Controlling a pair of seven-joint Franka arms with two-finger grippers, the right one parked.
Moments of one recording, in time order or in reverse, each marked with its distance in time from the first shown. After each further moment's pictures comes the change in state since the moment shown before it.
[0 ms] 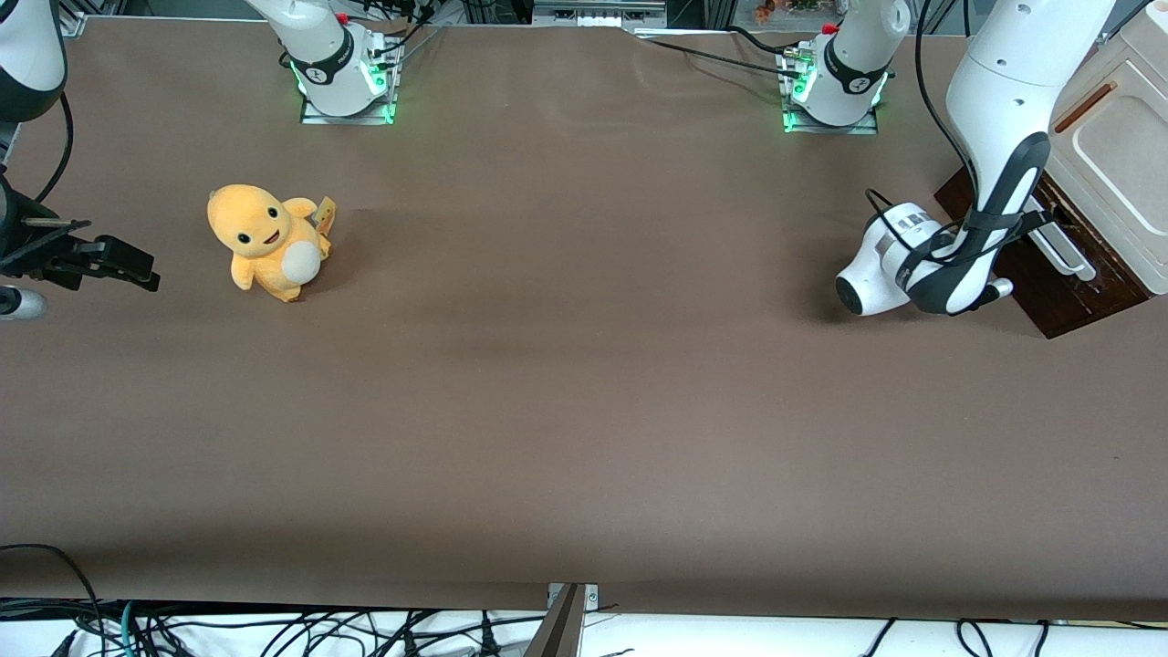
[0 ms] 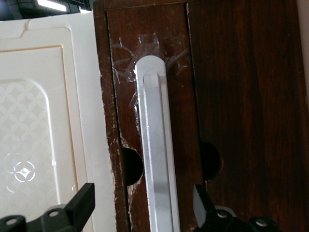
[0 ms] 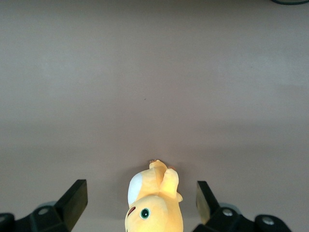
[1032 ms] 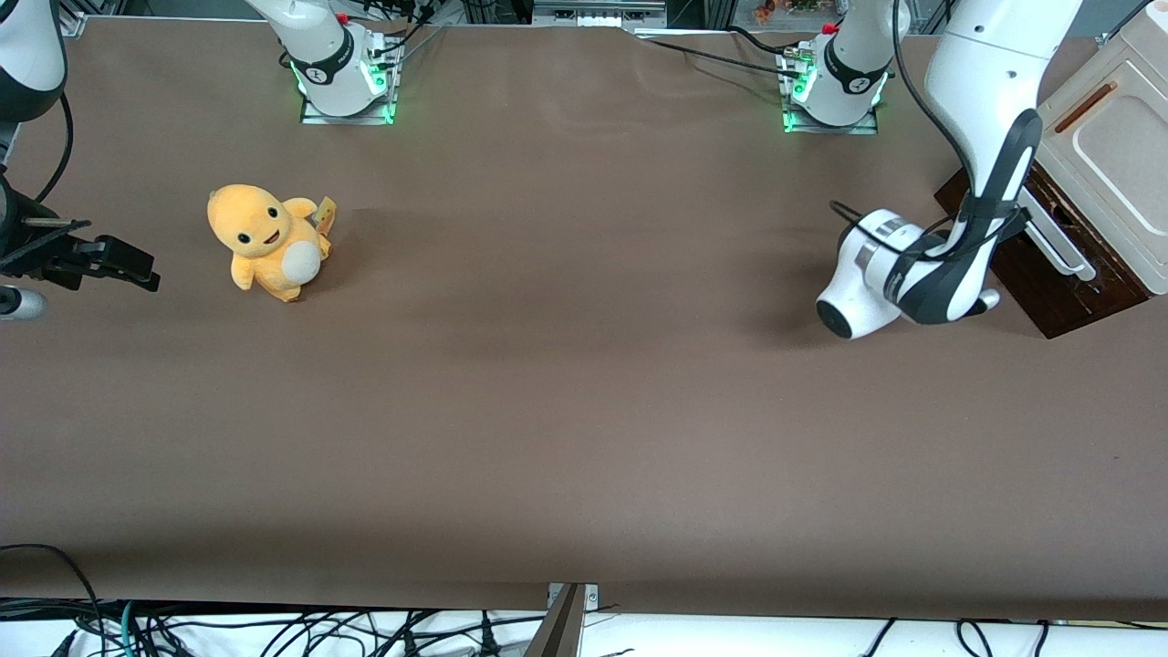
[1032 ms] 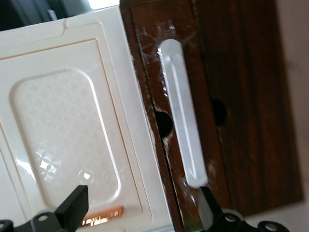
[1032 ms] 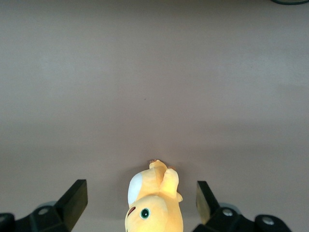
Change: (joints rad) arm -0.105 -0.054 0.001 0.132 -0.179 -0.129 0.202
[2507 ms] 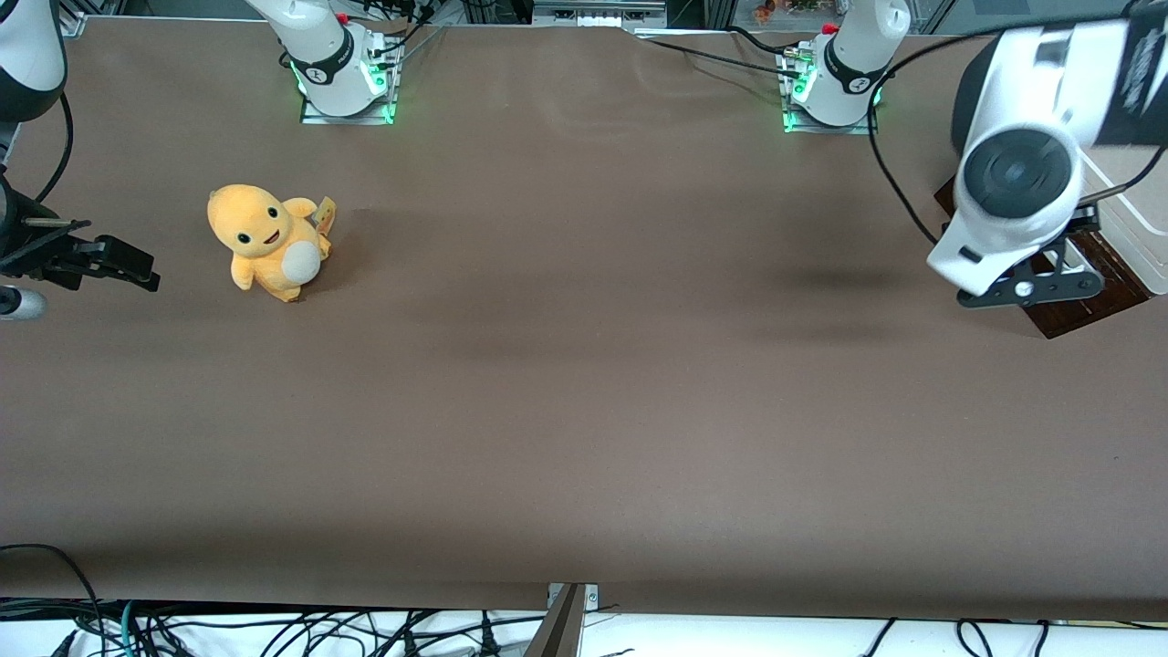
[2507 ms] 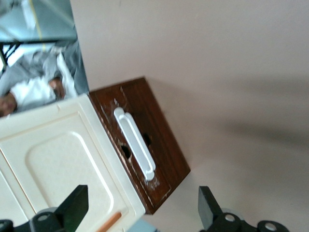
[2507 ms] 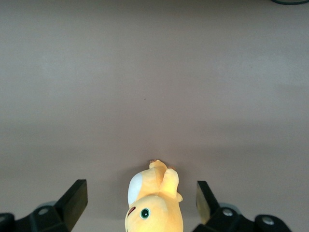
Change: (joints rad) arm -0.043 -0.270 -0.004 0.417 -0.390 0.119 0.597
